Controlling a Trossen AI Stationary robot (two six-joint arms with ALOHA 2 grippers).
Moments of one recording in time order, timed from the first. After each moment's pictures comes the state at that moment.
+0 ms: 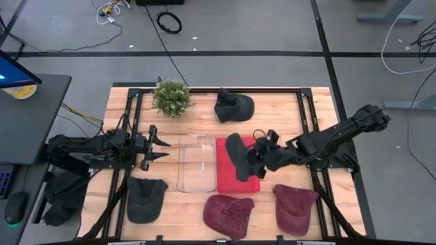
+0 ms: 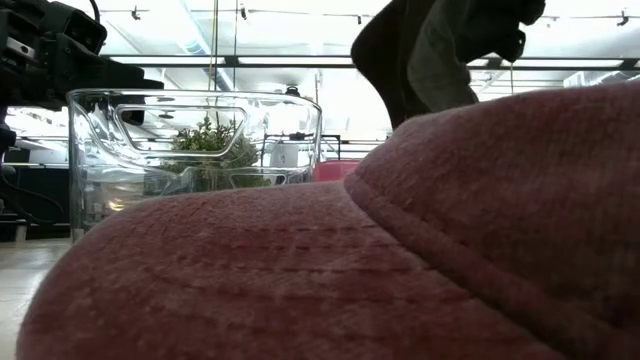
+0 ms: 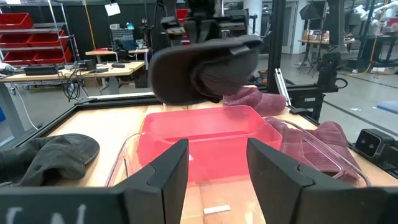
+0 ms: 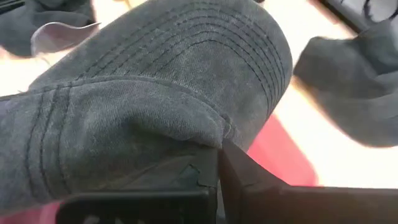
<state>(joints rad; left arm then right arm) -0.03 0.05 0.01 0.06 0.06 0.03 0.40 1.32 1.07 -0.66 0.53 0.66</state>
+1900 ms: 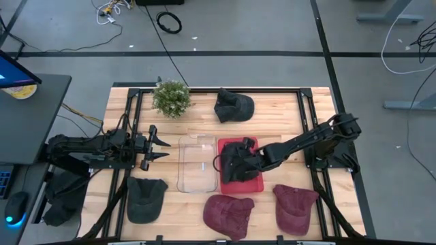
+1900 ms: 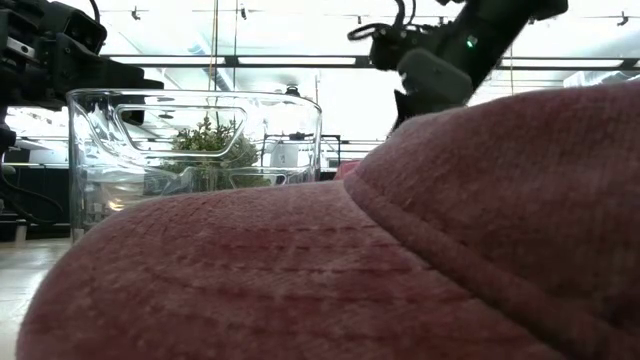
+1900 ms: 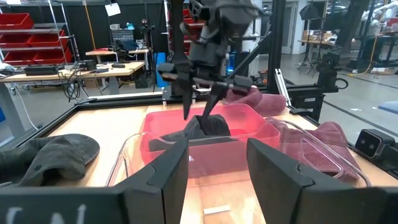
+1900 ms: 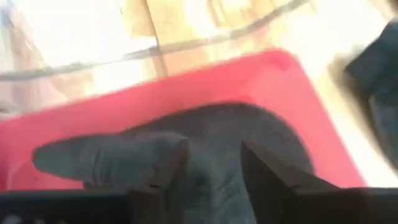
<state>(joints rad) -0.03 0.05 0.01 0.06 0.06 0.03 0.27 1.69 1.09 -0.42 0.45 0.38</state>
